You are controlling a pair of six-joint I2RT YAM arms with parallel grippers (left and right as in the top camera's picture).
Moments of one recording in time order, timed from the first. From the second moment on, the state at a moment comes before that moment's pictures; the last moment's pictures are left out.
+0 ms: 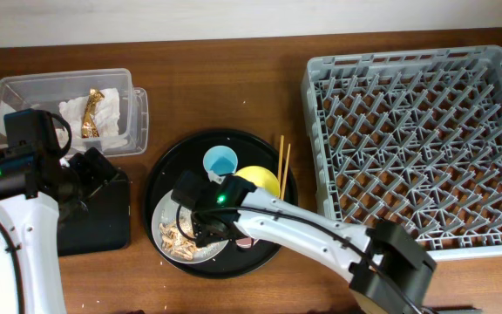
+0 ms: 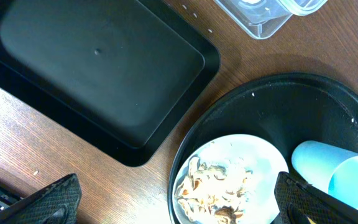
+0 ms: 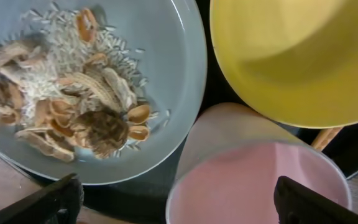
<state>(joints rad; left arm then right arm) 0.26 1.35 1.36 -1.29 -0.01 -0.50 1.01 1.91 1.50 -1.04 0.03 0.84</state>
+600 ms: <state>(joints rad) 0.26 1.35 1.36 -1.29 -0.01 -0.50 1.04 1.92 1.50 -1.01 0.08 0.87</state>
